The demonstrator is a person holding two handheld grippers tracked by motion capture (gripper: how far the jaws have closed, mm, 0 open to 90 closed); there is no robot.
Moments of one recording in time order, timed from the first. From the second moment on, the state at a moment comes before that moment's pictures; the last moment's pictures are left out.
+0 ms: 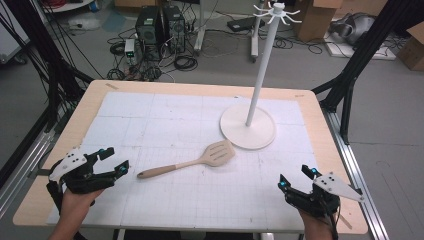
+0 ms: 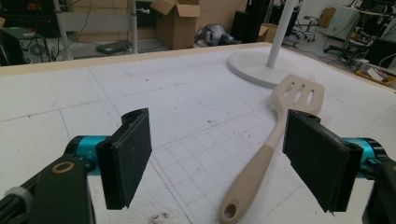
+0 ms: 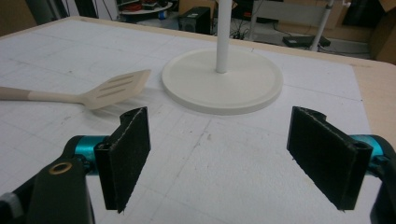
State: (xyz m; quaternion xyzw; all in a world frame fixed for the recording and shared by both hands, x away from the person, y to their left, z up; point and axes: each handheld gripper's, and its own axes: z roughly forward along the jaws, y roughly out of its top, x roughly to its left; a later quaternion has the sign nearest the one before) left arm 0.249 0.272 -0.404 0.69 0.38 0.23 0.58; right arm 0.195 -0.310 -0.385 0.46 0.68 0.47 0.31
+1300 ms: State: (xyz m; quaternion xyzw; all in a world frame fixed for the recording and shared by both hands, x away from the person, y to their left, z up) left arm 0.310 0.171 -0.412 0.84 0.28 0.13 0.45; right arm 0.198 -0.300 -0.386 0.45 0.70 0.46 0.30
